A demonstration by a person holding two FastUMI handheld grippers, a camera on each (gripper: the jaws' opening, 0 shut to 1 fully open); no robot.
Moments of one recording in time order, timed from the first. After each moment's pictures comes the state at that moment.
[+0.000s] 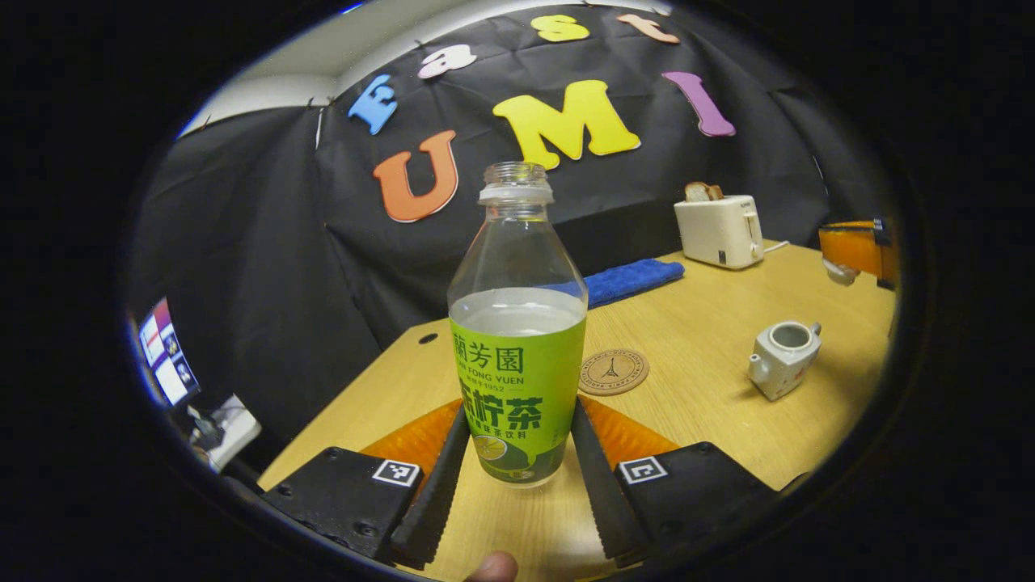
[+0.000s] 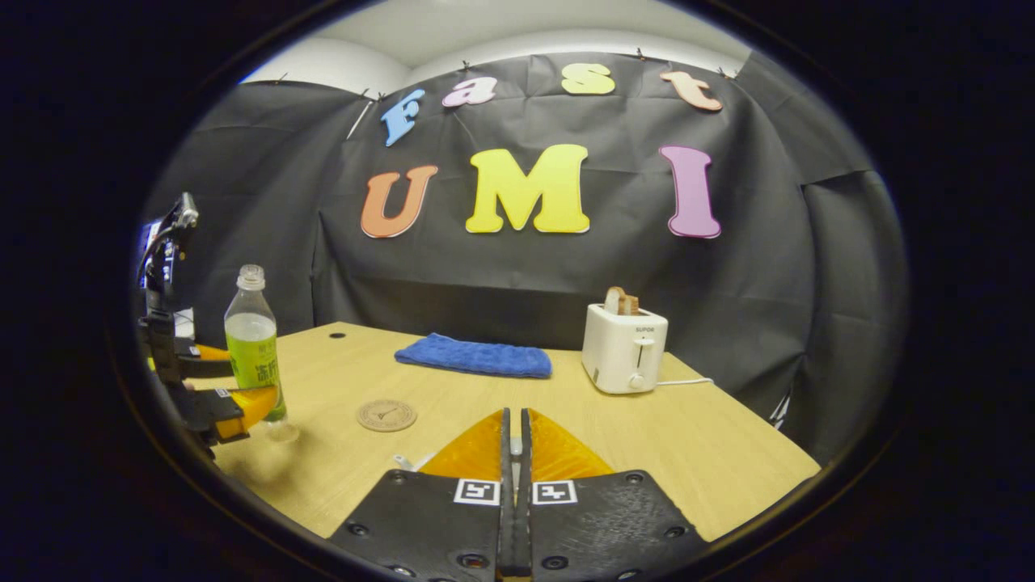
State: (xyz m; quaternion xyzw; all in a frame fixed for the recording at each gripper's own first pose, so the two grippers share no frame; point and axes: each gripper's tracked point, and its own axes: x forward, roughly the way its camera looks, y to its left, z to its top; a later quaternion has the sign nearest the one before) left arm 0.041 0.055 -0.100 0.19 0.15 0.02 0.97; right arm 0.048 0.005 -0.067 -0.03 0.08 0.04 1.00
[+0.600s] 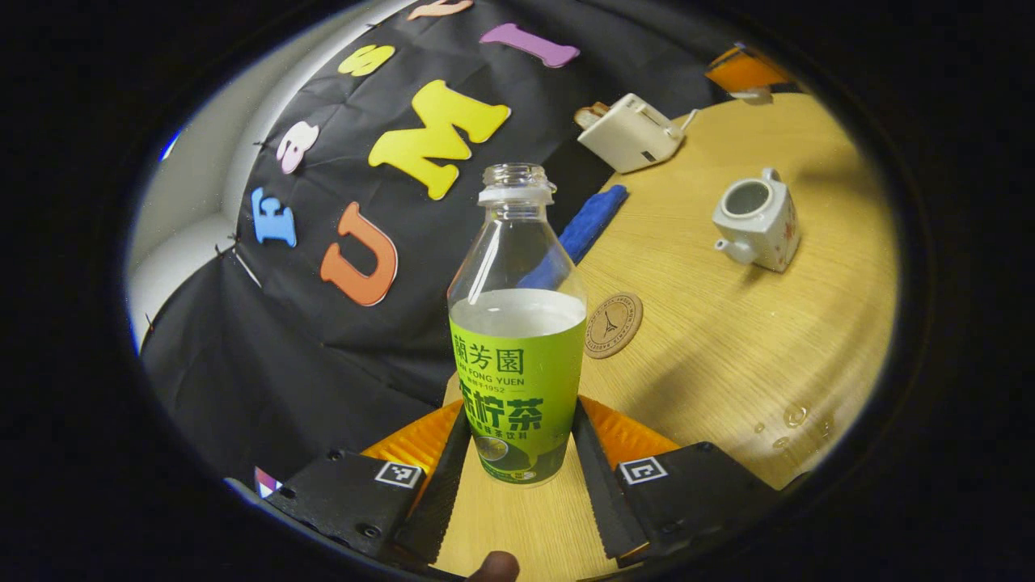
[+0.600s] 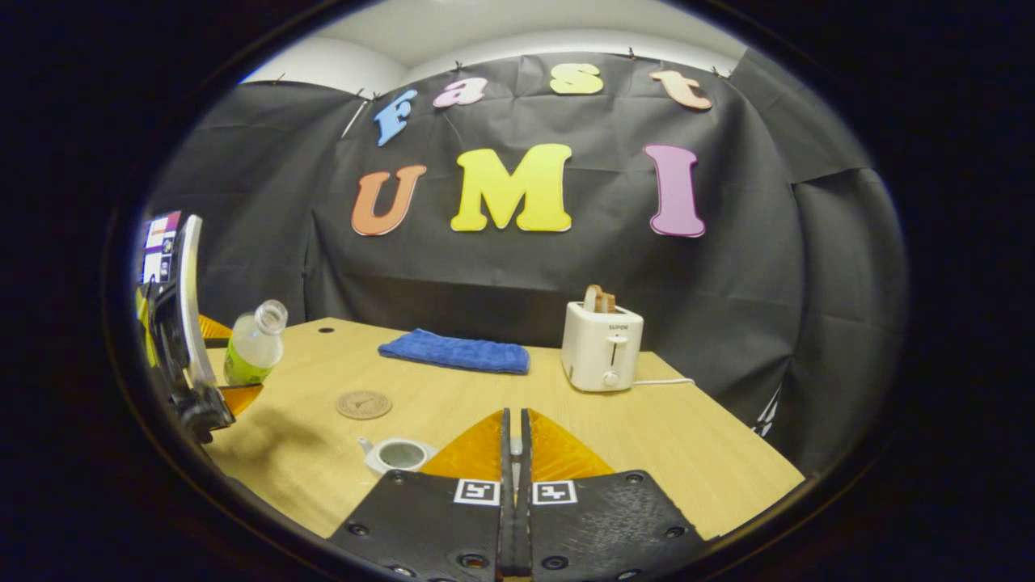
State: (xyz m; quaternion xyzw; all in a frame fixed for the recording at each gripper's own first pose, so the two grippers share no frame) left arm 0.041 0.039 -0.101 0.47 0.17 -0.02 0.87; right arm 0.041 -0.038 -0.070 -0.03 0.08 0.03 1.00
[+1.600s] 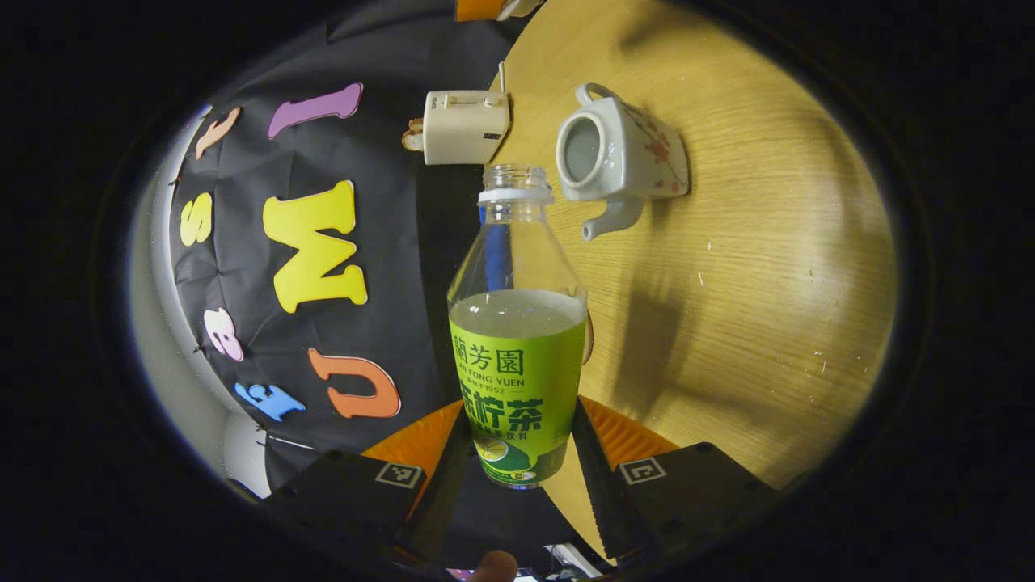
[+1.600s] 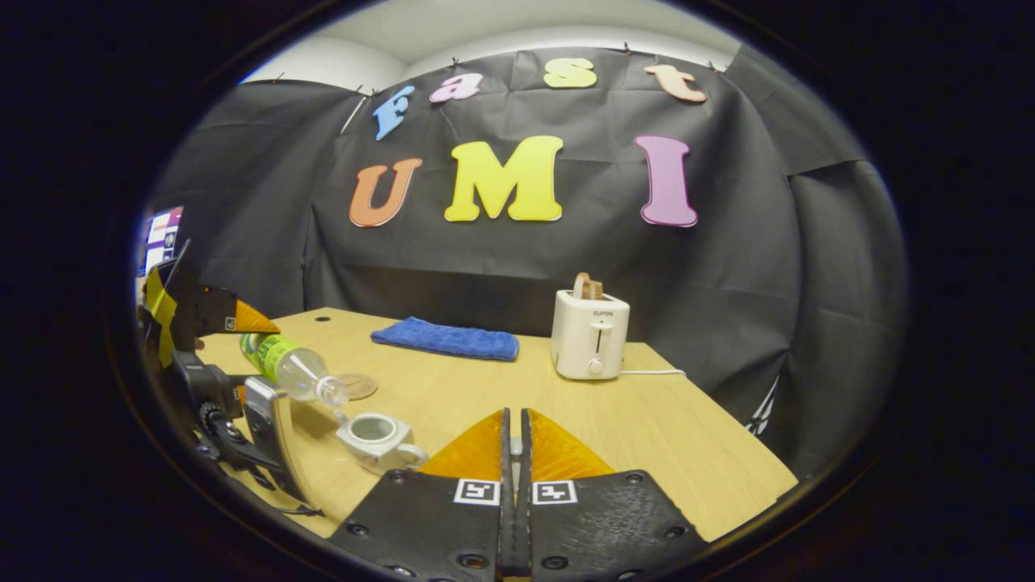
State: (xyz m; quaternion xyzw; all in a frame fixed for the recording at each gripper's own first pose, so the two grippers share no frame) left arm 0.058 -0.018 -0.099 0.72 0.17 -0.09 0.67; right arm 0.035 -0.067 -0.084 -0.04 0.09 0.03 0.99
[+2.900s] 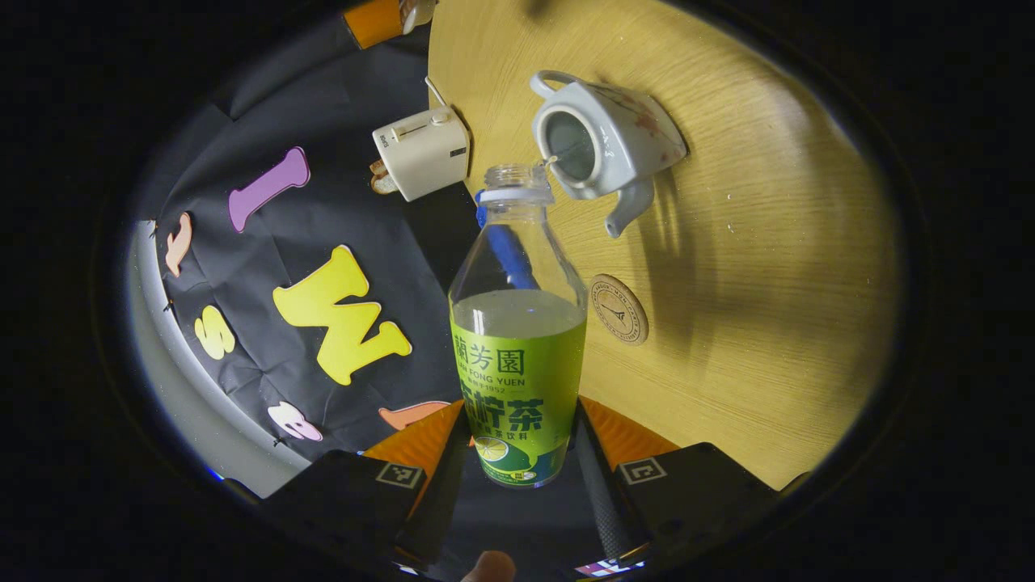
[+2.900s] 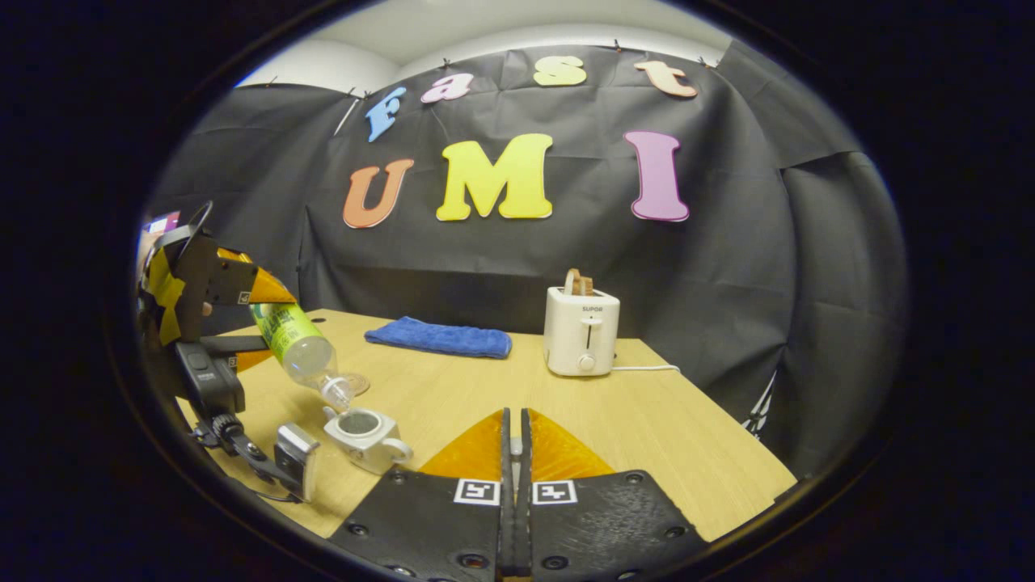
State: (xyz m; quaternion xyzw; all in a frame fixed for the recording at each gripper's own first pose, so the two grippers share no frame) left arm 0.080 -0.036 -0.058 0.83 0.13 -0.08 0.53; right arm 0.034 -0.081 -0.088 -0.03 0.10 0.03 0.99
